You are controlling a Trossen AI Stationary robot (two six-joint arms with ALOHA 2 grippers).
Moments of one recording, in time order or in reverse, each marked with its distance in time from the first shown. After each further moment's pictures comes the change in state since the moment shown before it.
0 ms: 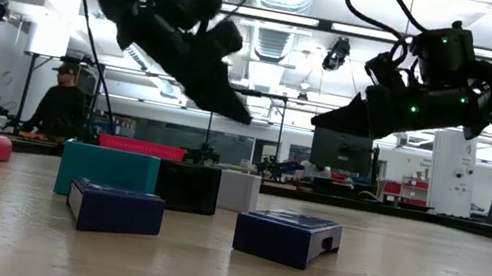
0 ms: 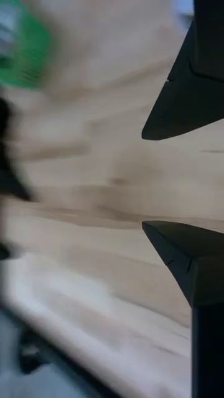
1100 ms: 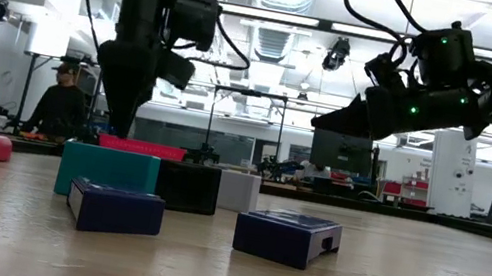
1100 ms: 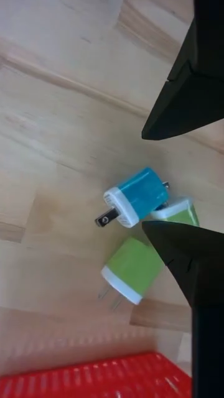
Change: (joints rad) left arm 0.006 -0.001 0.267 -1.198 -0.175 -0.180; right arm 0.000 0.000 0.000 -0.006 0.009 0.000
